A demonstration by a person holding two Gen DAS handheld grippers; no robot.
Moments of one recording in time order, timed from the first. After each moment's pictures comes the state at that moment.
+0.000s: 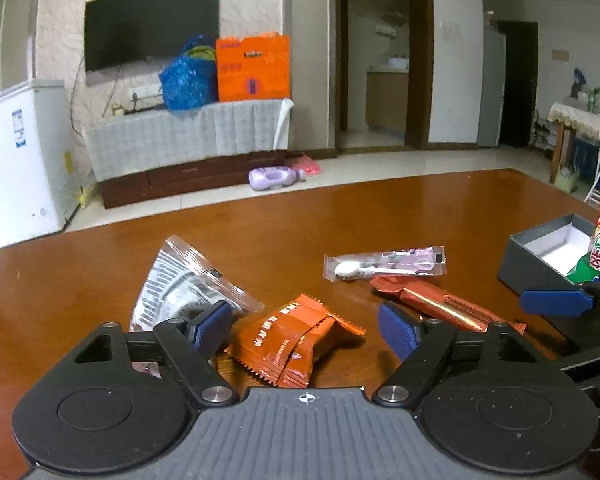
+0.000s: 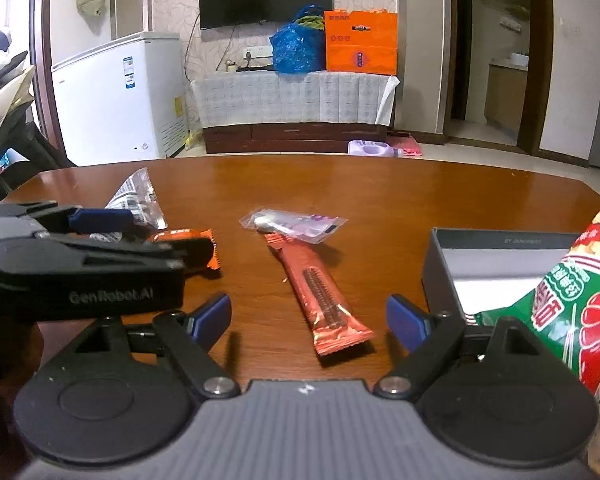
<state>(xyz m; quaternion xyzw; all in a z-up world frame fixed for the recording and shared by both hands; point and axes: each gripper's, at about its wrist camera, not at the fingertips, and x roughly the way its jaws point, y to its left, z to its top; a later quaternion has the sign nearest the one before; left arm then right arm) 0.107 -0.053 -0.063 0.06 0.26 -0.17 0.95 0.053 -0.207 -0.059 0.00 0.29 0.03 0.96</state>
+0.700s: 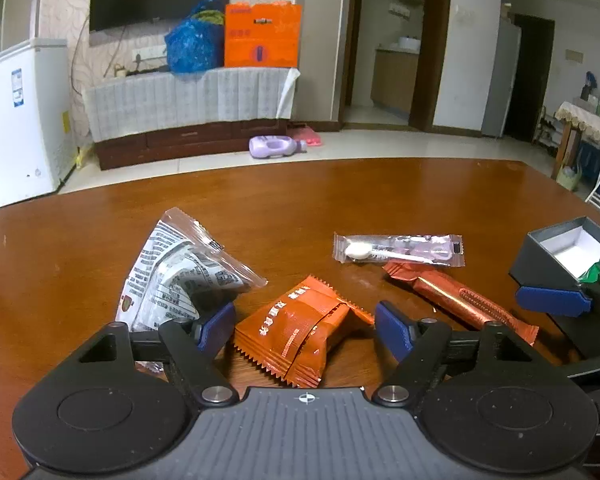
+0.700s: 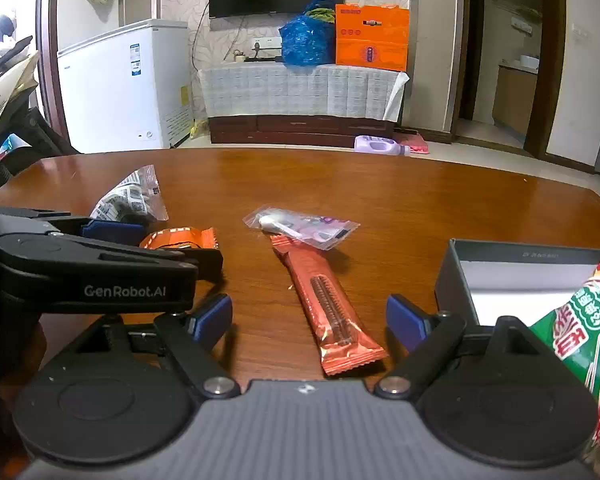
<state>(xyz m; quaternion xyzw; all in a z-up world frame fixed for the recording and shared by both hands) 0.124 -0.046 -0.066 0.03 0.31 -0.17 0.94 0.068 -0.199 -0.063 -0.01 0.30 0.05 0.95</state>
